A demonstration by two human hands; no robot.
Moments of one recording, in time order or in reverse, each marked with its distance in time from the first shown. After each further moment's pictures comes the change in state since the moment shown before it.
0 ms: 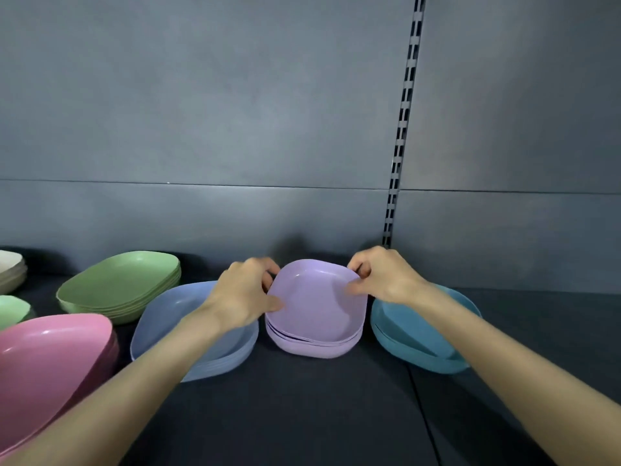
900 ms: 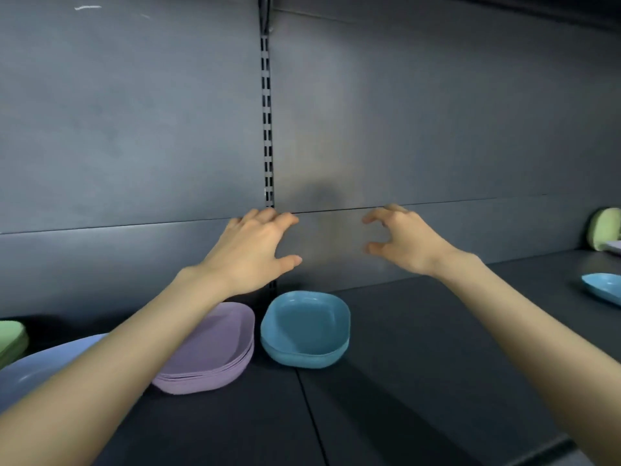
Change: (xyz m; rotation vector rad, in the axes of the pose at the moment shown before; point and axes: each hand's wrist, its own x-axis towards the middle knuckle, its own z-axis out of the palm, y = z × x) left_hand 0.021 0.167 -0.006 0.274 0.101 0.668; right_hand -0.117 0.052 -0.150 -0.335 0.383 0.167
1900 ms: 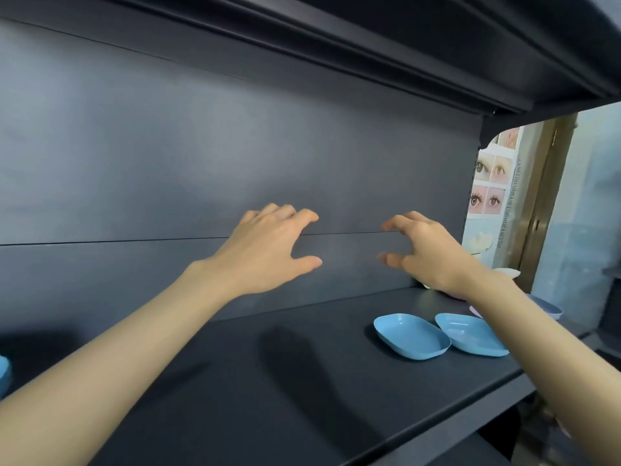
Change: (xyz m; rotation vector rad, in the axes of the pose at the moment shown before) left_hand 0.194 0.375 0.061 -0.131 0.172 0.237; right_hand -0.093 0.370 -0.194 -0.154 0.153 0.143
